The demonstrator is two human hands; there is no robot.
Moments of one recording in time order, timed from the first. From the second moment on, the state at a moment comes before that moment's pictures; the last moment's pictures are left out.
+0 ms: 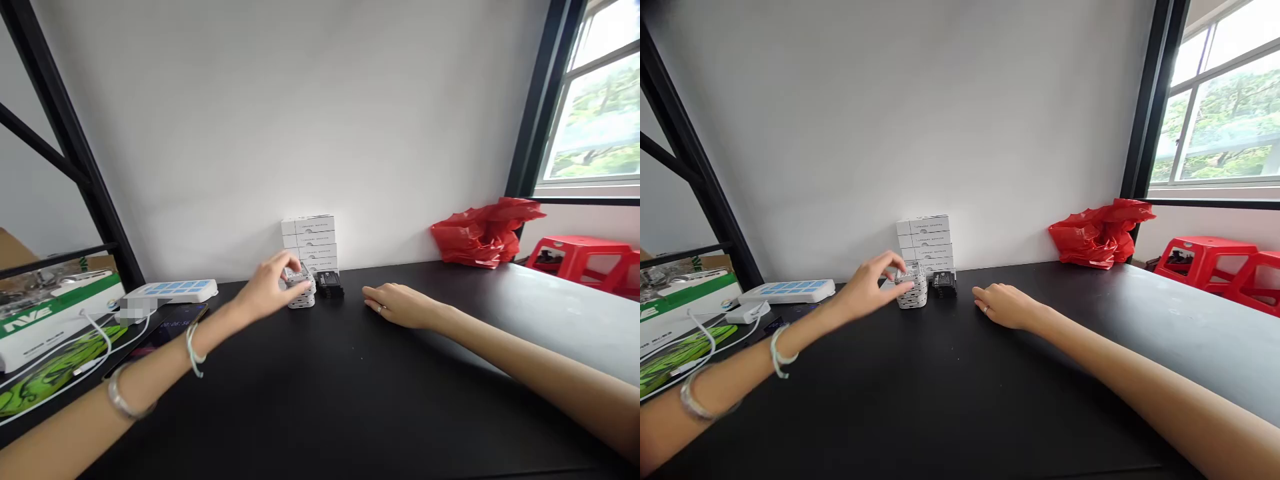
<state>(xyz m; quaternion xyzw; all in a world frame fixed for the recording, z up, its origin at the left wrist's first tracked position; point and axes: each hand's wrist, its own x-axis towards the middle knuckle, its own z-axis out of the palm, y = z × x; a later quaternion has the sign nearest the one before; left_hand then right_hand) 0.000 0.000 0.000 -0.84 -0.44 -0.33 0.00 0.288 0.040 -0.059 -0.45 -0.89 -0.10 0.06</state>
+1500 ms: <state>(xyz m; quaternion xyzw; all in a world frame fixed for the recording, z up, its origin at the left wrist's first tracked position) 0.070 0.092 0.034 -0.90 -0.43 0.03 -0.02 0.264 -0.006 -0.048 -0.40 -0.88 0.24 0.08</state>
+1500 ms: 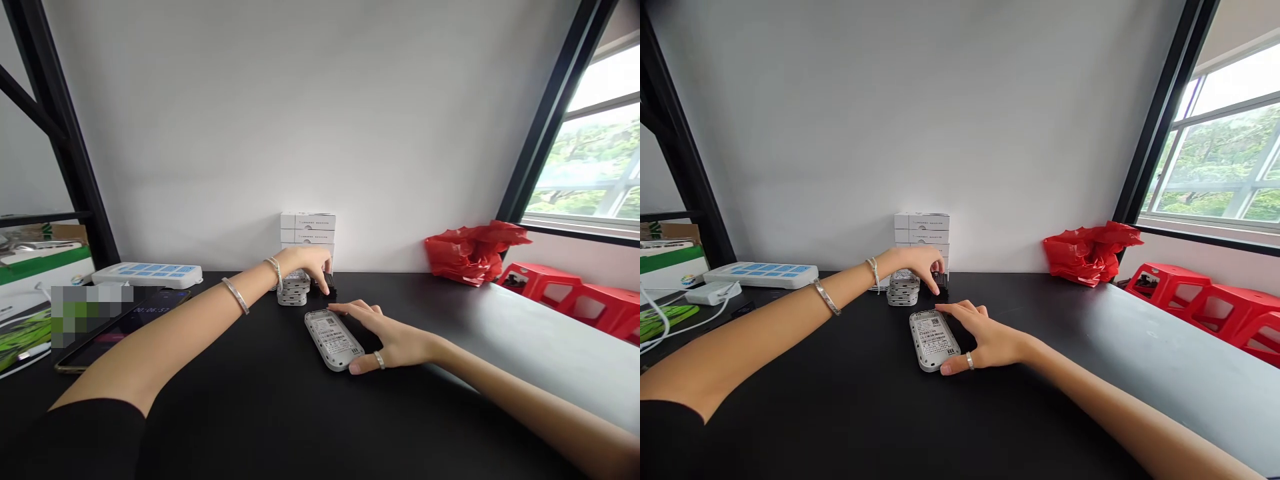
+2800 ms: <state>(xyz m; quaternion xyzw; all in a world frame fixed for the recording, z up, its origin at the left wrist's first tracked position) 0.066 0.005 0.015 -0.90 -0.43 -0.10 -0.06 0.259 -0.017 -0.052 -0.45 -0.84 0.27 0.14</state>
